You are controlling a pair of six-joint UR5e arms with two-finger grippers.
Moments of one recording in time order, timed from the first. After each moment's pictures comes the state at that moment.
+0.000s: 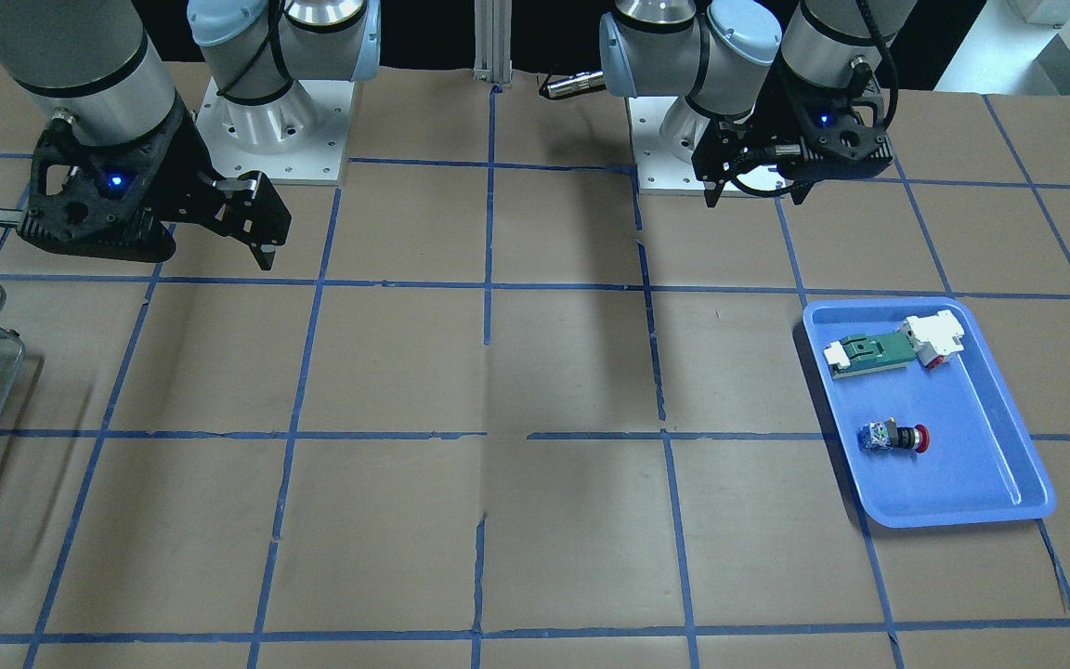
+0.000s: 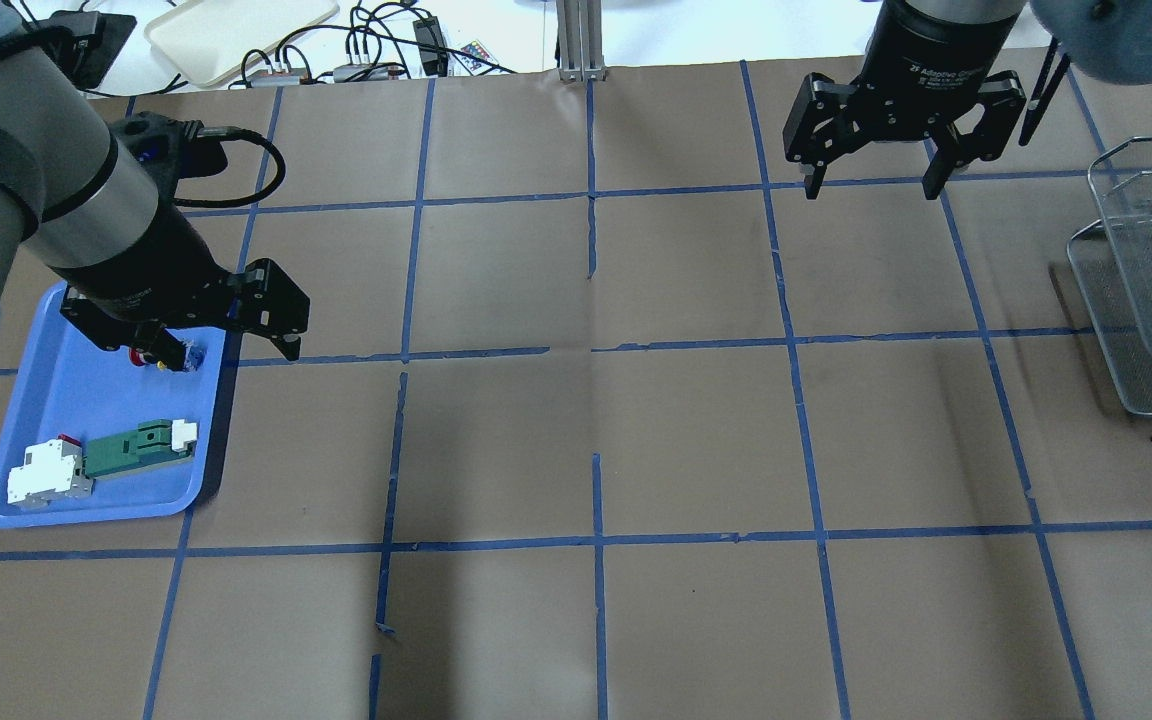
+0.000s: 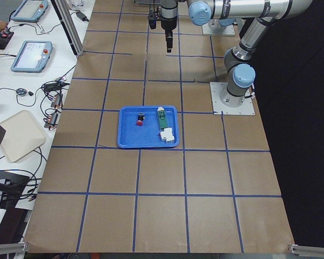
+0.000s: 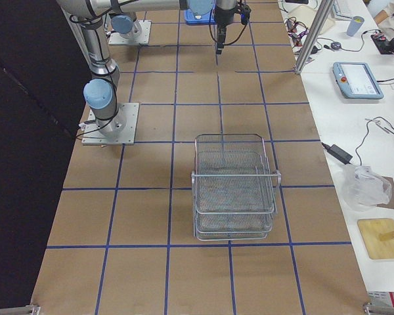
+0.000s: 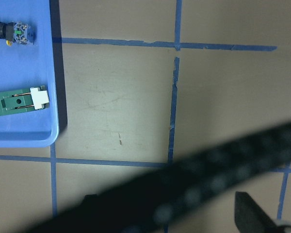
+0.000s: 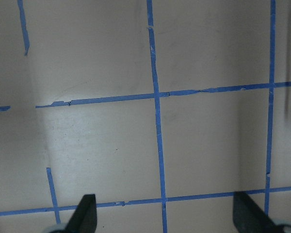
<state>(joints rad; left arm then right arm) -1.50 -1.39 -1.79 -1.57 1.59 0.01 1.60 -1.46 1.42 -1.48 -1.58 0.10</state>
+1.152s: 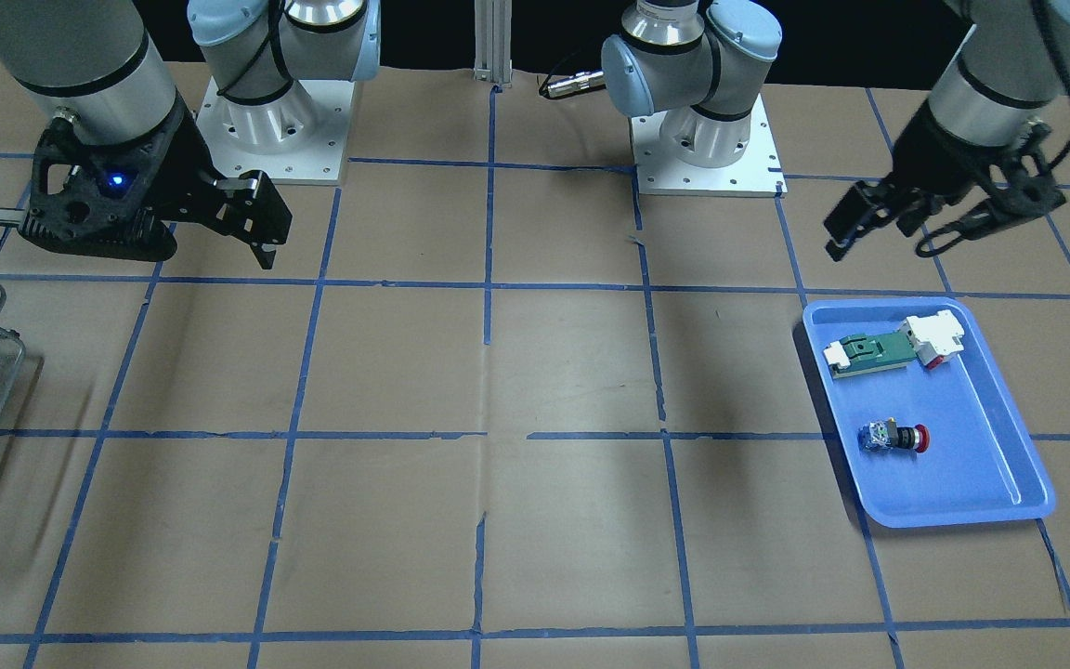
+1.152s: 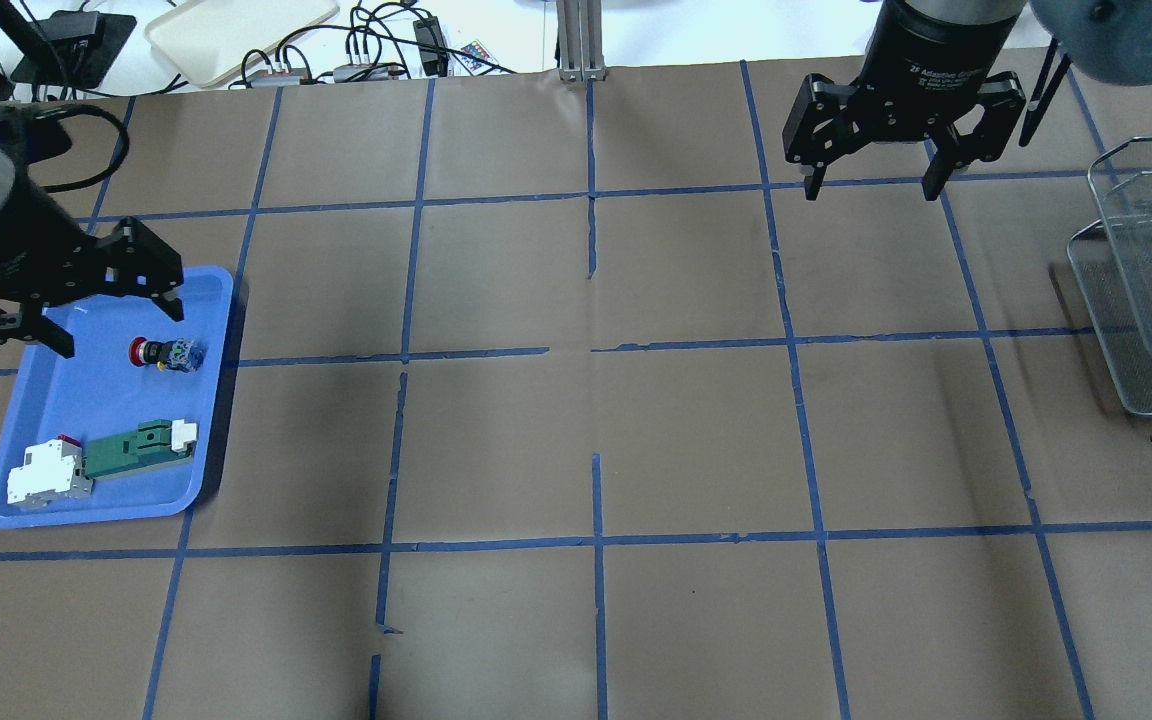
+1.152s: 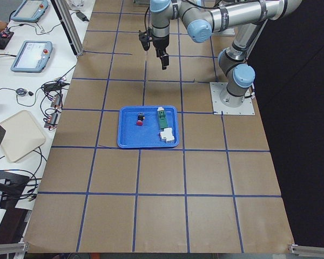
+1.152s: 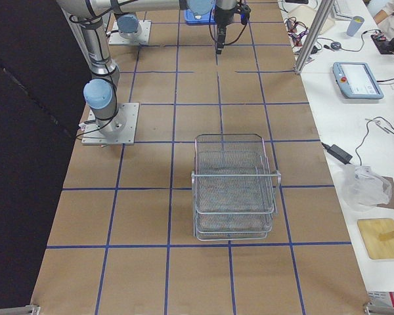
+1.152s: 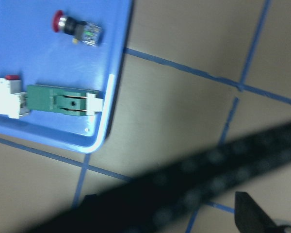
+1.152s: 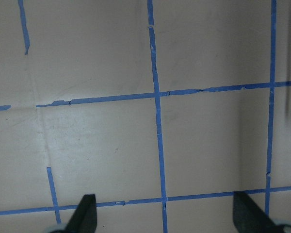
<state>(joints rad) -1.18 -1.47 -1.78 -1.48 1.59 -0.03 1.60 -1.46 1.42 -1.47 -1.58 0.10</state>
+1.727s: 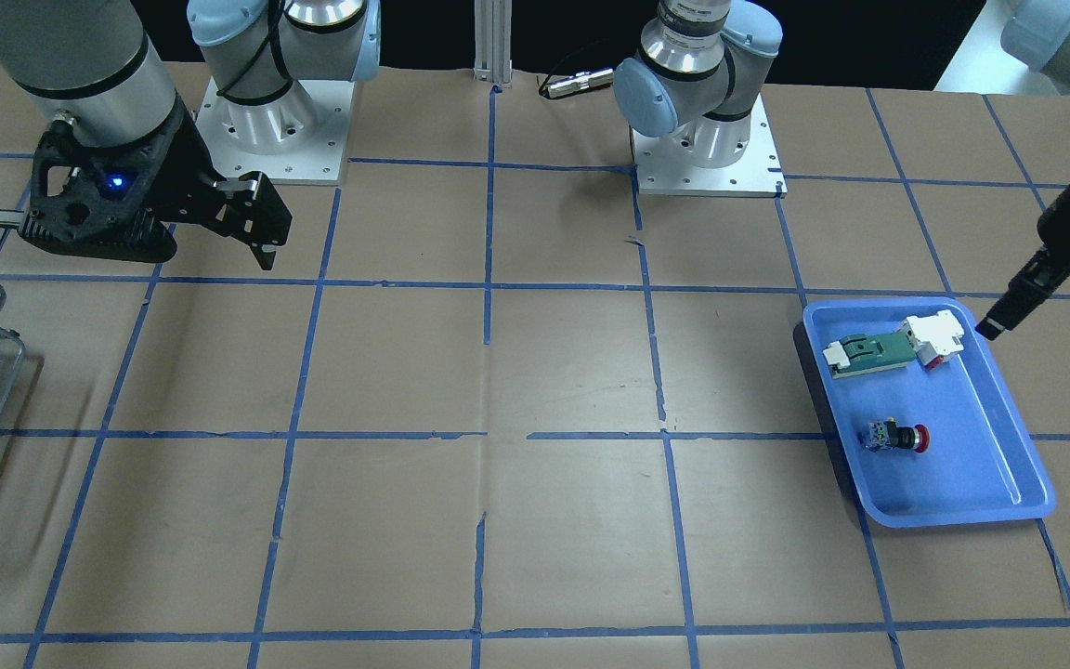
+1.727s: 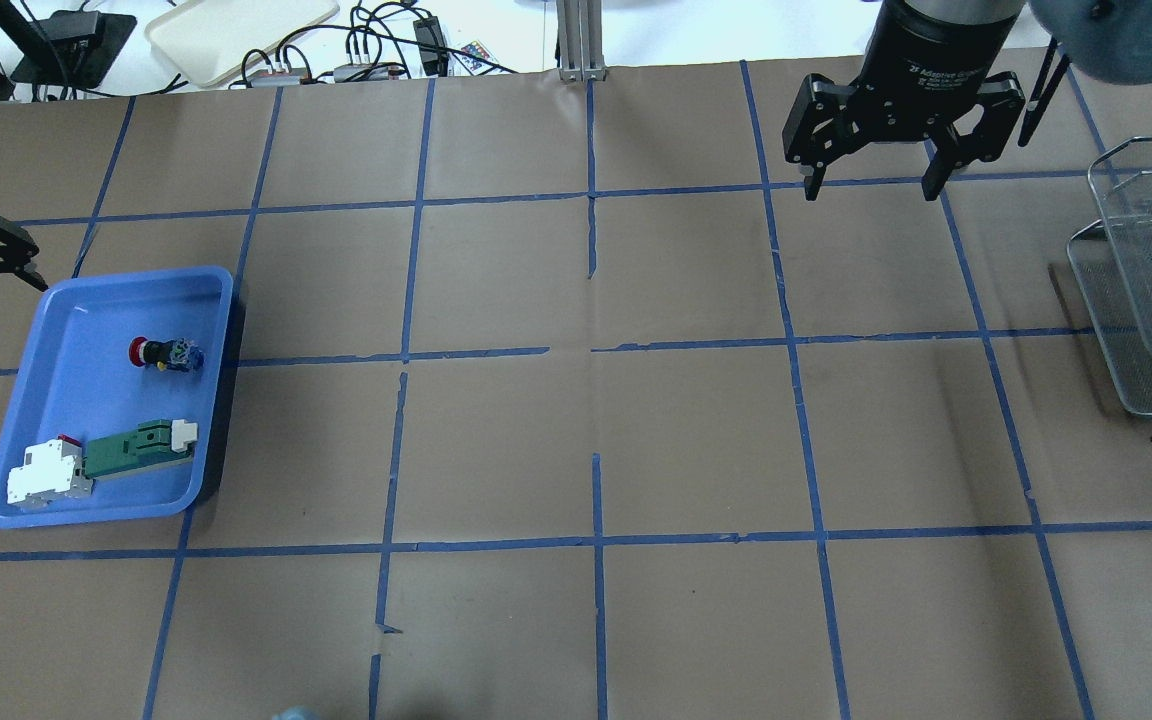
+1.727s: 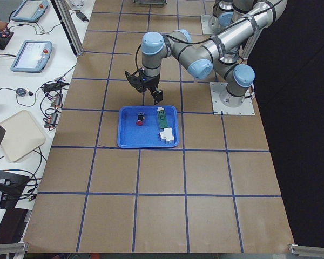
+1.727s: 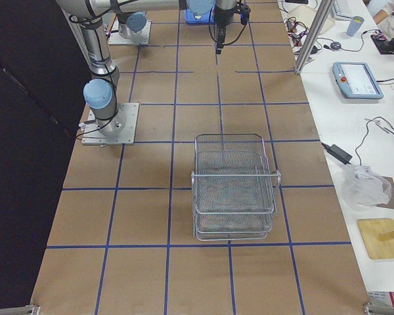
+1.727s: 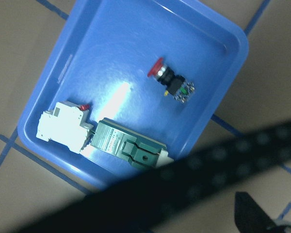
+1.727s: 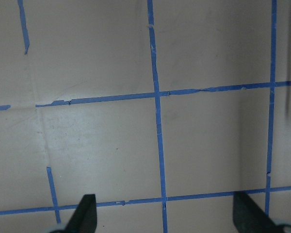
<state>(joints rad) -0.96 -1.65 -1.78 -1.18 1.57 -0.16 1.60 -1.46 1.42 -1.48 -1.58 0.10</state>
